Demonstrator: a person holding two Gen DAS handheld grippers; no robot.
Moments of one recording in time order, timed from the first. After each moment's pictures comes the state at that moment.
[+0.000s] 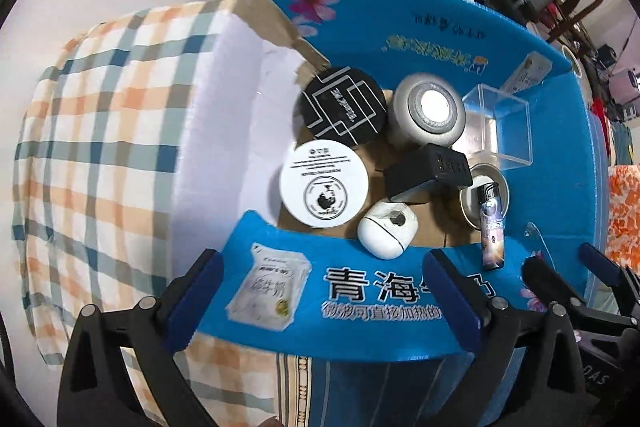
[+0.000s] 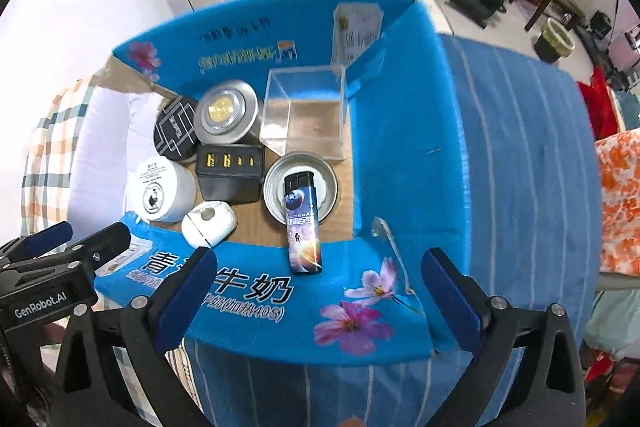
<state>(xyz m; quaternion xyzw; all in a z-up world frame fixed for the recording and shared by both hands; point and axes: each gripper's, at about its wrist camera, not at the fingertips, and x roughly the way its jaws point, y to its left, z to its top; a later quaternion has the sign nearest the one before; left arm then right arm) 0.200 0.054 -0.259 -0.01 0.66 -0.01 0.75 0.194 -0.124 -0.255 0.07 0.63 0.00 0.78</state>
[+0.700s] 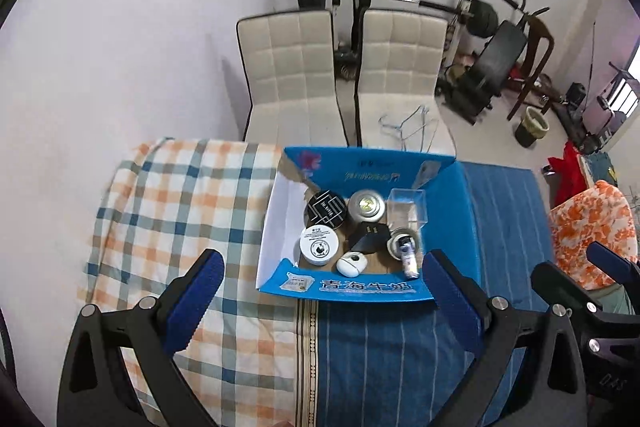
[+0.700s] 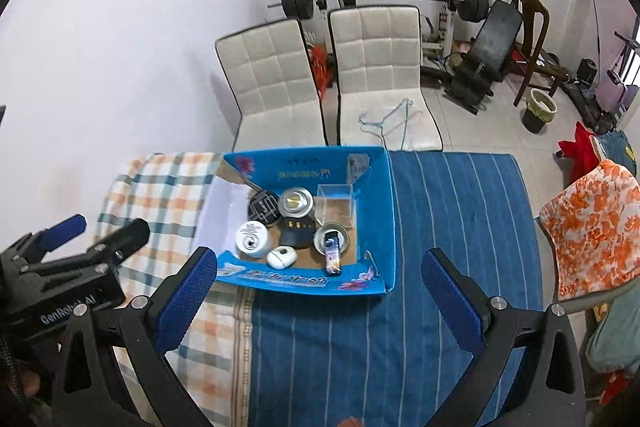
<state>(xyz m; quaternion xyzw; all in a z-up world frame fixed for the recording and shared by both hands) 0.103 0.047 -0.035 0.02 0.49 -0.03 0.87 0.077 -0.135 0.000 0.09 0.48 0.02 0.87</state>
